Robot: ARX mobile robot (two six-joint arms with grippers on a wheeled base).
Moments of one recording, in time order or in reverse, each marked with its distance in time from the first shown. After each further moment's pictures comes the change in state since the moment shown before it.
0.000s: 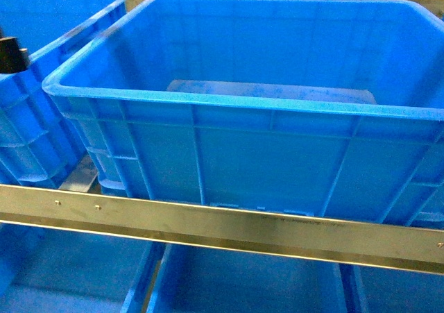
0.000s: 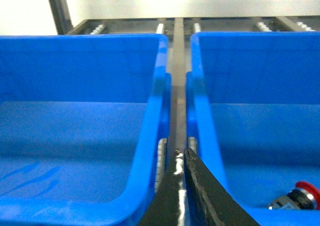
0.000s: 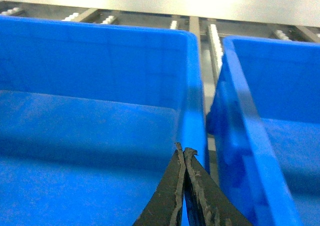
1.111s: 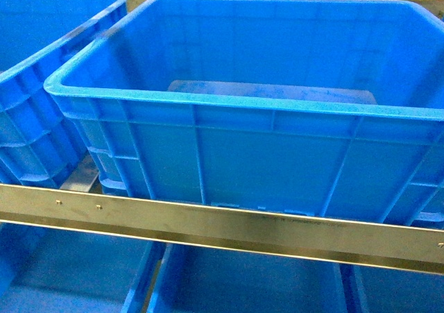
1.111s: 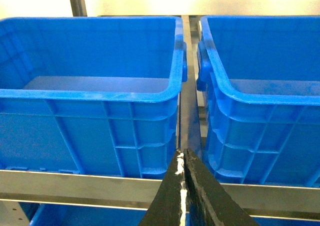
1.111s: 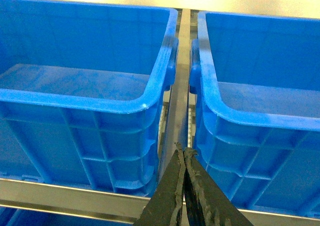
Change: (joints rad) left arm 0.132 -0.624 -0.377 -0.242 0.134 0.000; right arm -0.114 -0.650 -0.397 -0.255 -0.112 0.000
